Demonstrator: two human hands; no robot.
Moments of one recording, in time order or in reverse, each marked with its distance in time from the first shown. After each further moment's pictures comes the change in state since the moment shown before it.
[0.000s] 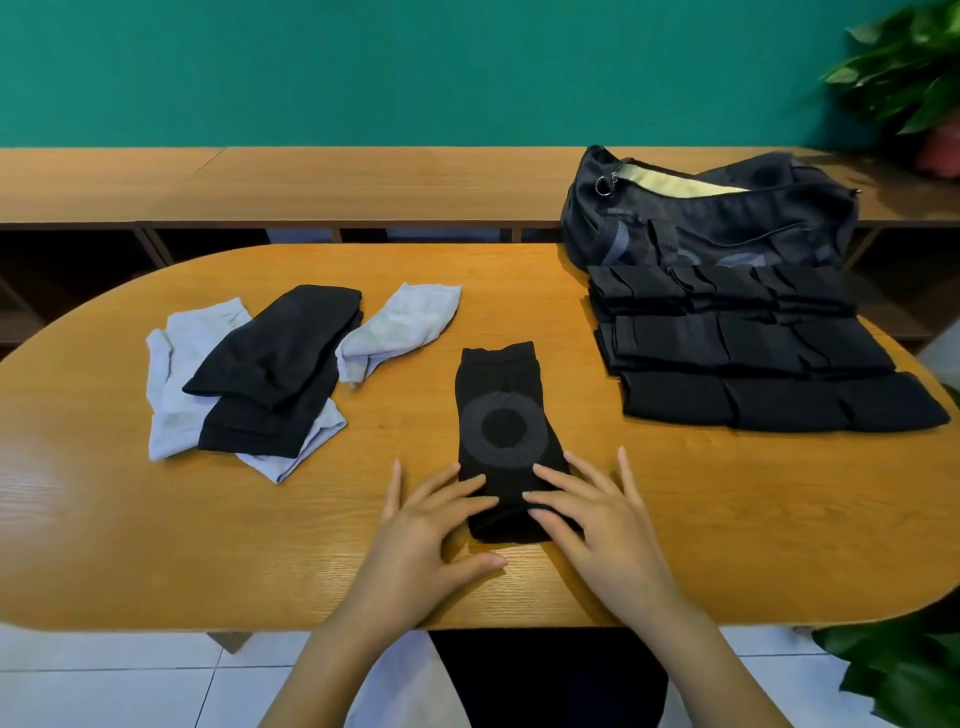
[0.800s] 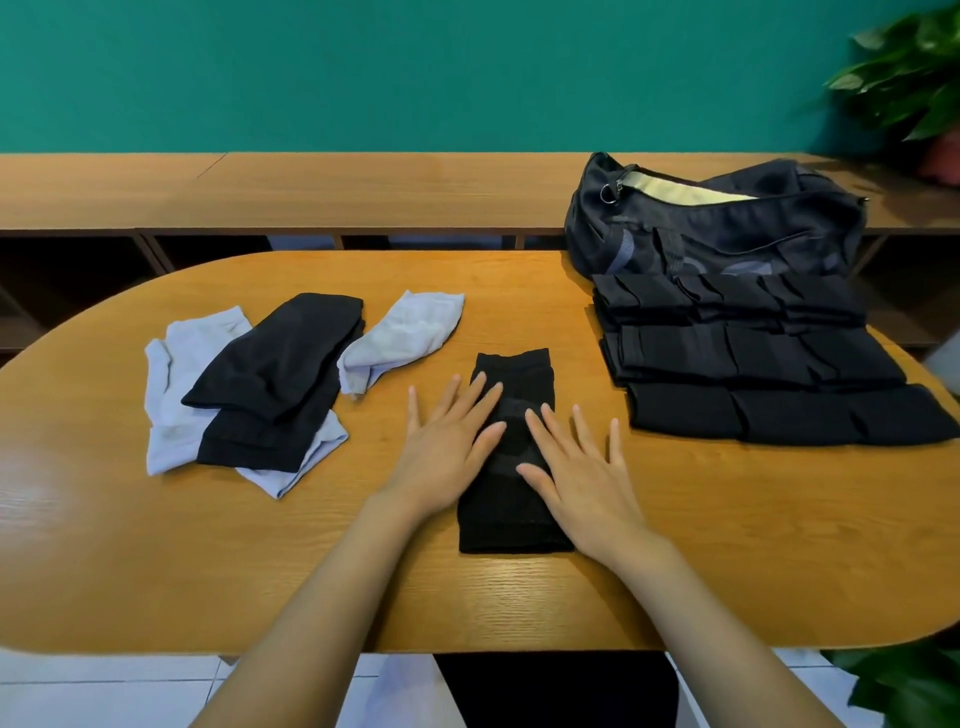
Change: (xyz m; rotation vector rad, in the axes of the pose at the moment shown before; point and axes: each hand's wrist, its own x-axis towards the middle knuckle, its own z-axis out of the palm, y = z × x) left_hand 0.103 -0.017 -0.008 0.276 -0.125 -0.142; right_hand 0.060 0.010 0.012 -0.300 -0.202 0.108
